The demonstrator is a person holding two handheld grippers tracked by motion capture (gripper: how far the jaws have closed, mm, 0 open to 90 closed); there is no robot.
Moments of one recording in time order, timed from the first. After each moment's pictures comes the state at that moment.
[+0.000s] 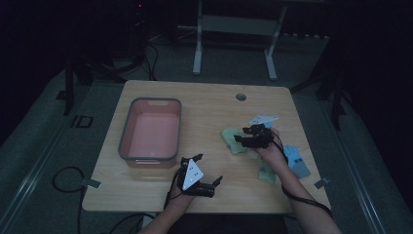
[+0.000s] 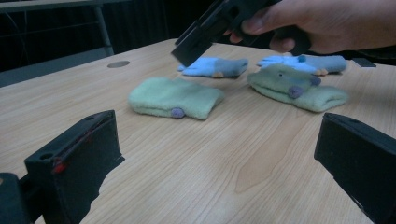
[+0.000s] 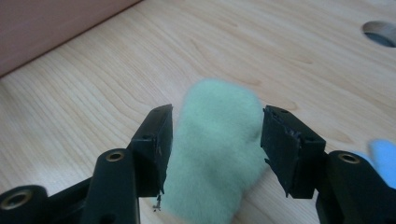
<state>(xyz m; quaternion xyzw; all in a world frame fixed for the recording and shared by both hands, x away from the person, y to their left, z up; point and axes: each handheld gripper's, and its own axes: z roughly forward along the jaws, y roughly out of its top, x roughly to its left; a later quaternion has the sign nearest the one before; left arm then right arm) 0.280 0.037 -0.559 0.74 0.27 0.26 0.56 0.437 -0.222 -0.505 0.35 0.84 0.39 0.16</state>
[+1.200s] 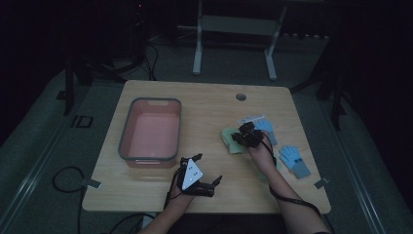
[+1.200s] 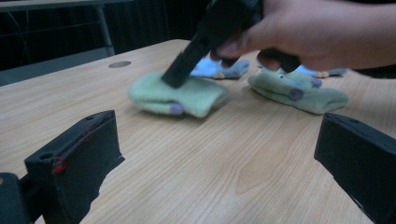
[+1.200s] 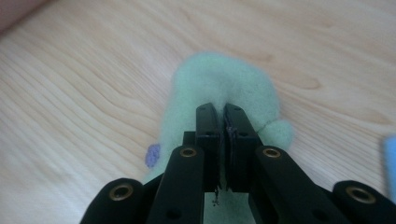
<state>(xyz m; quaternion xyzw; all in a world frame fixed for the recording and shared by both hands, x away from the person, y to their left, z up) 0.281 0.038 -0.559 0.73 0.27 0.26 0.57 0.444 -0.192 -0.517 0.41 0.84 0.32 0.15</state>
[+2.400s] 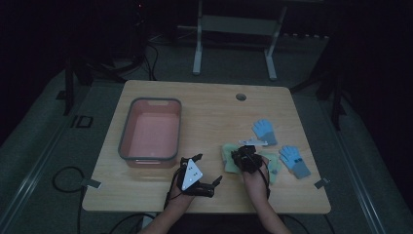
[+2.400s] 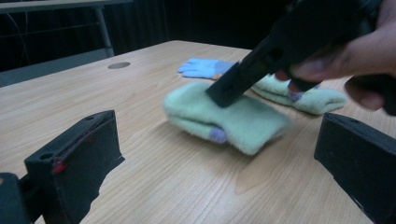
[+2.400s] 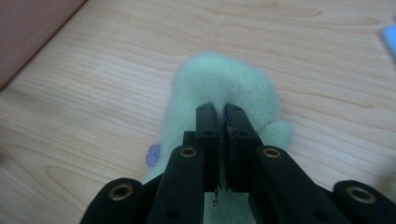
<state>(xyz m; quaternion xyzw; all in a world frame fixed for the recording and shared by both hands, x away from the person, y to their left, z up) 0.280 0.038 -0.560 0.73 0.27 0.26 0.57 0.353 -0.175 -0.524 0.51 0.77 0.34 0.18</state>
